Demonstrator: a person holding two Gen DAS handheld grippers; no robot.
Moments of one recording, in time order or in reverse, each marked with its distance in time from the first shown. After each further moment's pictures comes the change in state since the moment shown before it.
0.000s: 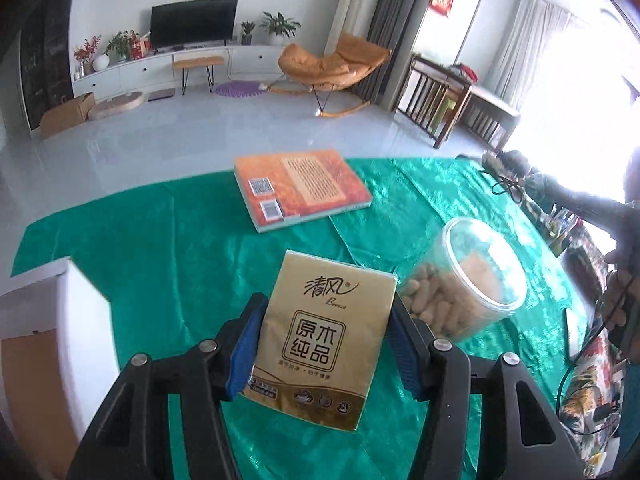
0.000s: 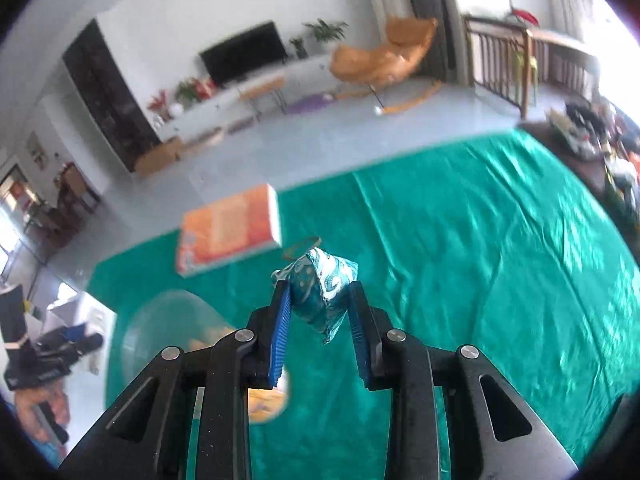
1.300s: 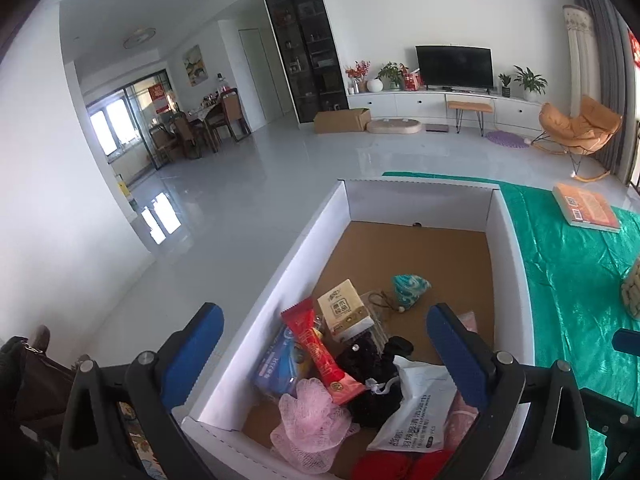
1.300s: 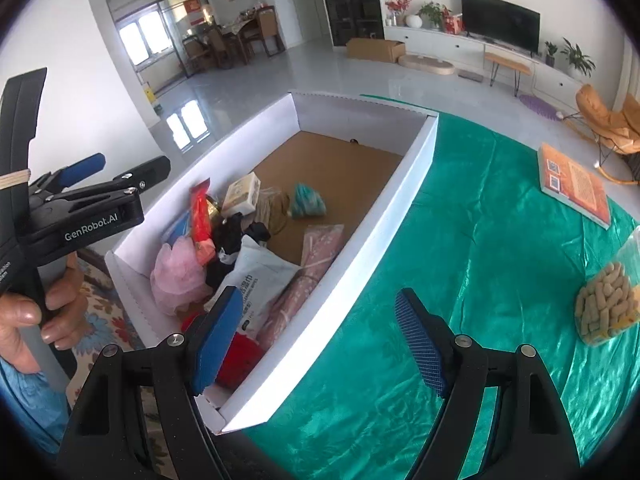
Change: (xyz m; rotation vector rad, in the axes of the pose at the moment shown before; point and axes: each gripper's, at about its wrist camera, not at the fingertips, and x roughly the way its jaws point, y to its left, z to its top) left arm -0.269 0.115 -0.227 -0.309 -0.173 0.929; right arm -0.024 0.389 -0.262 -0.621 0.291 0.391
